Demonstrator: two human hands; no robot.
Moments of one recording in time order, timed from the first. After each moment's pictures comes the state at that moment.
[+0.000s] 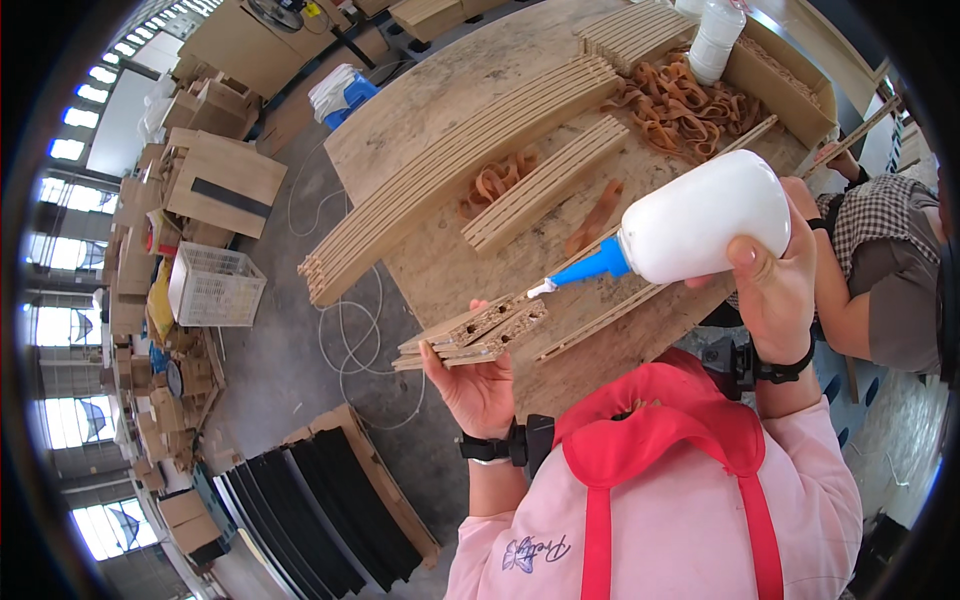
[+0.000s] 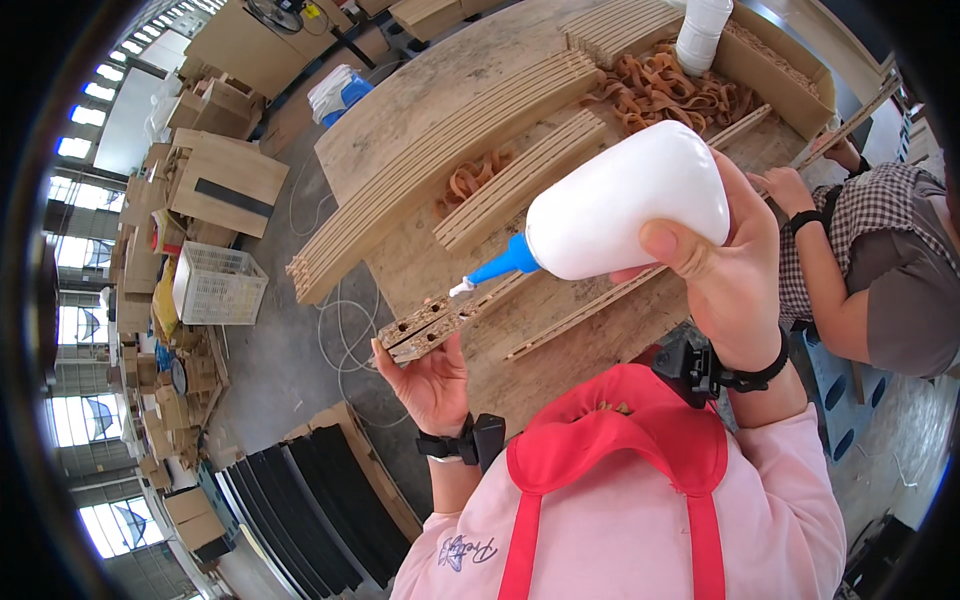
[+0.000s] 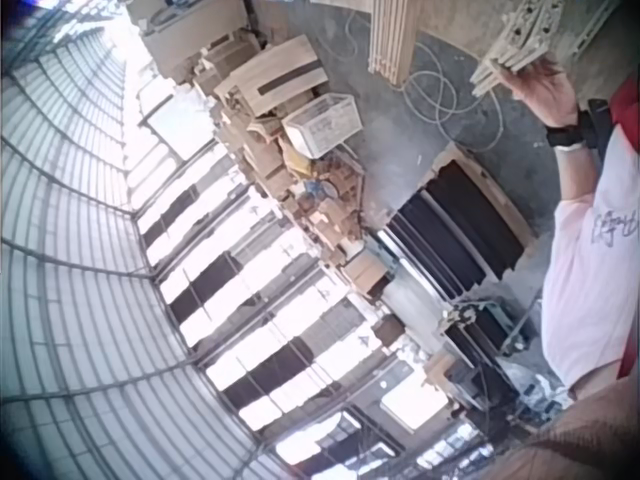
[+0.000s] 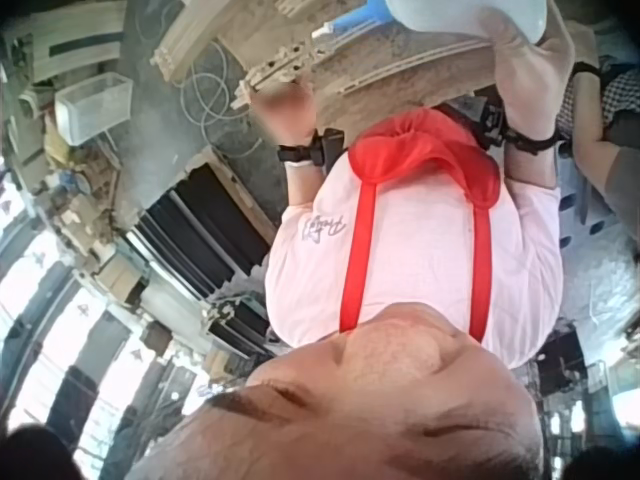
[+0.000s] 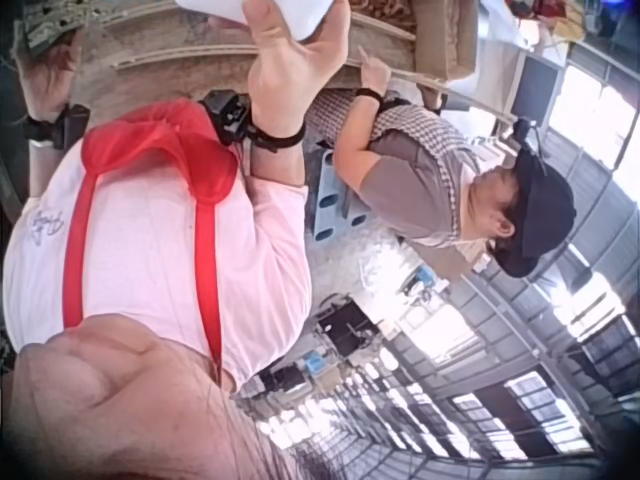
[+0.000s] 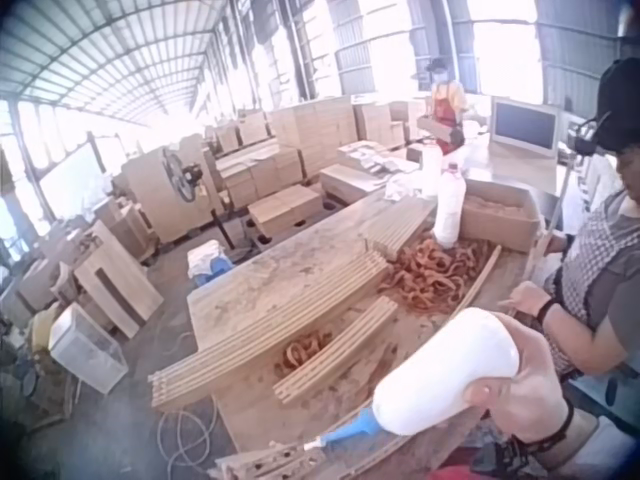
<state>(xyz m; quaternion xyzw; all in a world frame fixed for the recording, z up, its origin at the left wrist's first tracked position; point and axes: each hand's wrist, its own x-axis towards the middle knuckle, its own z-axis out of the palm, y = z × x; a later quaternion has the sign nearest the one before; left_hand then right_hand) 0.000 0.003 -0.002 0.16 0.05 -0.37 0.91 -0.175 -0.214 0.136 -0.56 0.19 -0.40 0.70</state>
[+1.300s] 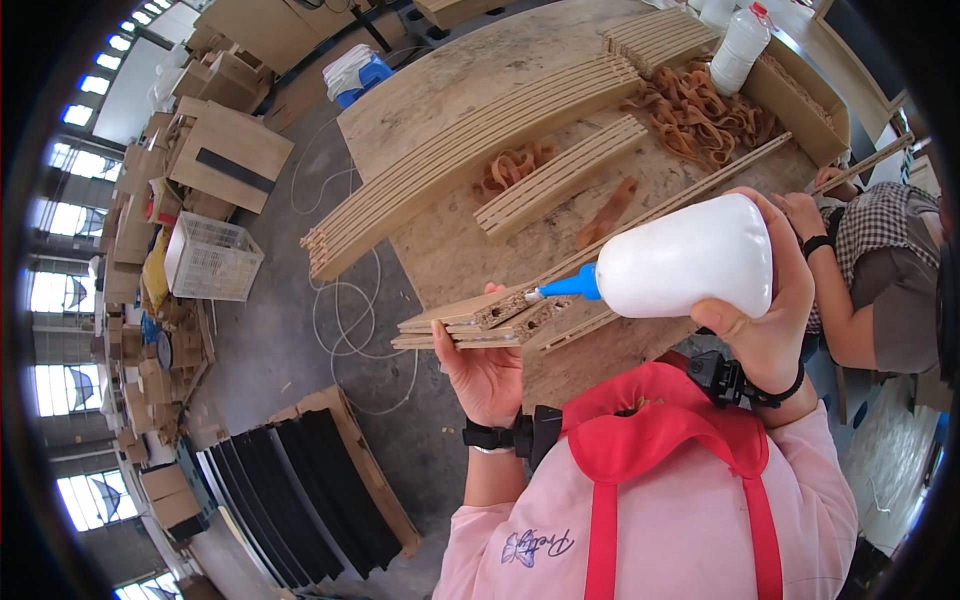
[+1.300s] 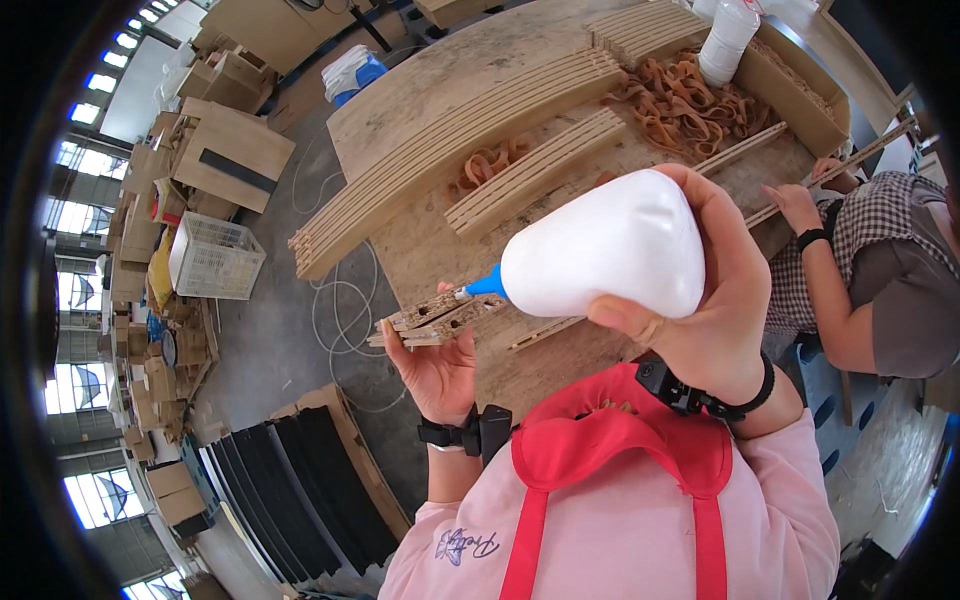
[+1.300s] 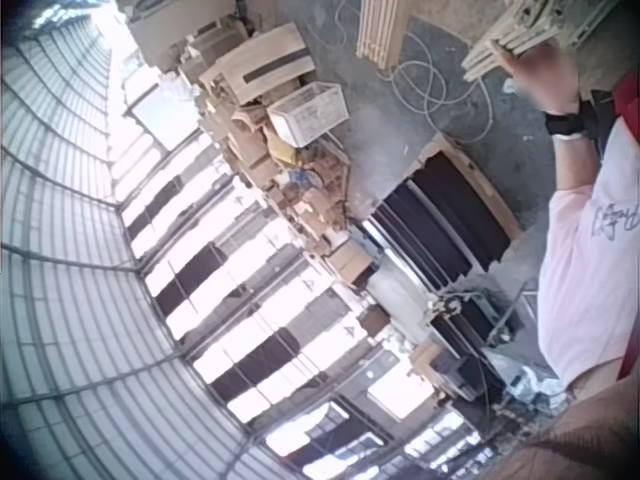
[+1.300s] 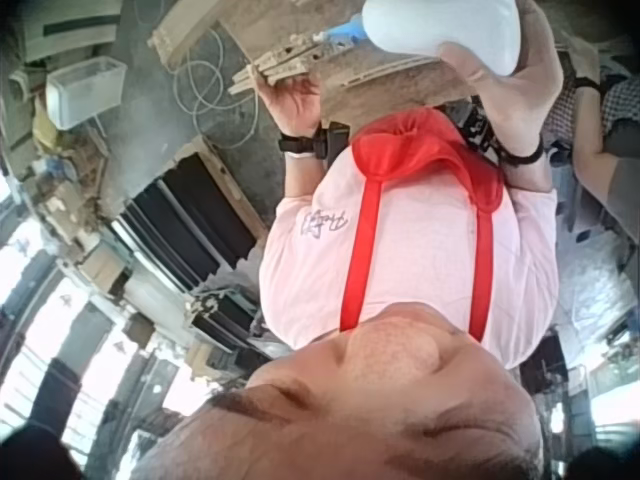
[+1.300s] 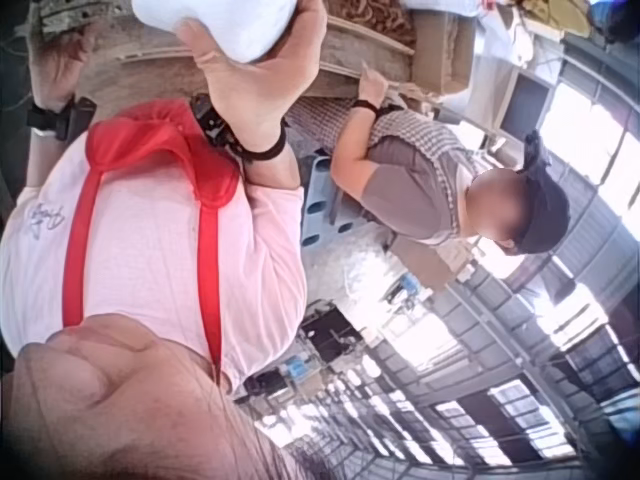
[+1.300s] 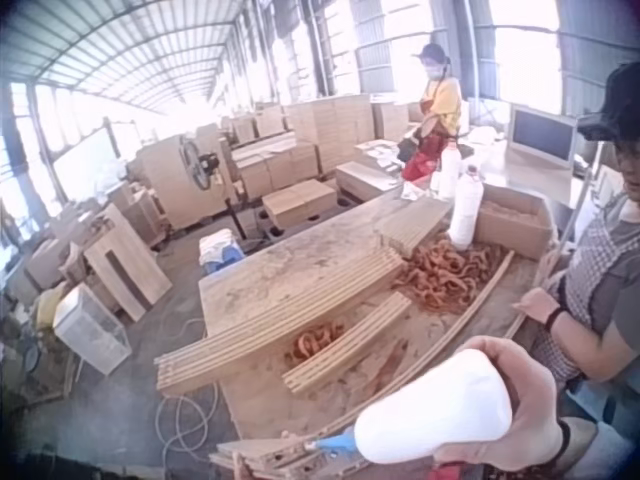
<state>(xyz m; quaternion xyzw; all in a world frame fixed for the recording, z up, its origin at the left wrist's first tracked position) -0.002 0.004 -0.006 0.13 0.08 -0.38 0.91 -0.168 -0.184 0.134 -0.71 0.19 -0.38 0.56</state>
